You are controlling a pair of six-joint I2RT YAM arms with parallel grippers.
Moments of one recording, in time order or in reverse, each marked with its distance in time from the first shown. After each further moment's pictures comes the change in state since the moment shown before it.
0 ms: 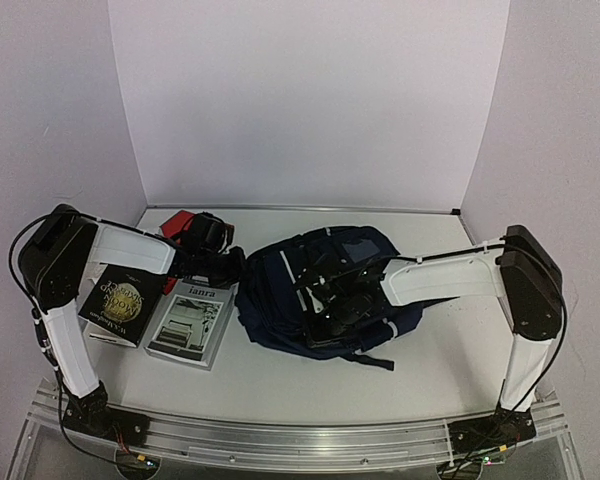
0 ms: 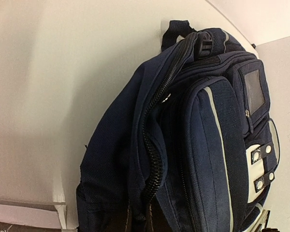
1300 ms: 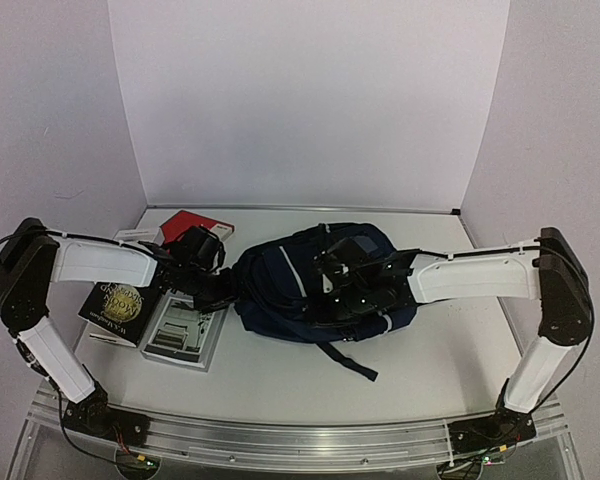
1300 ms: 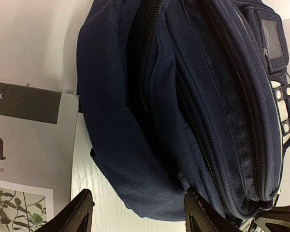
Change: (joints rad) left arm -0.085 -0.223 -0.135 -0.275 -0.052 -0.057; right arm -0.017 -0.149 -0.076 0.136 0.075 0.086
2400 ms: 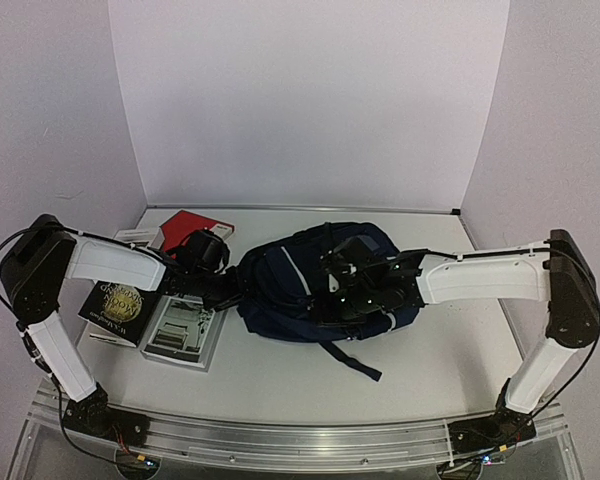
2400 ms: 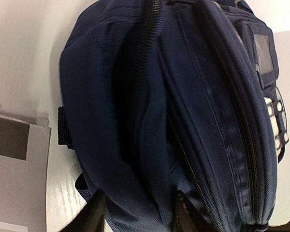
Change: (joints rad) left arm 0.000 0.085 -0.016 0.188 0.017 -0.076; right arm -0.001 -0.050 -0.034 -0.008 0.023 0.007
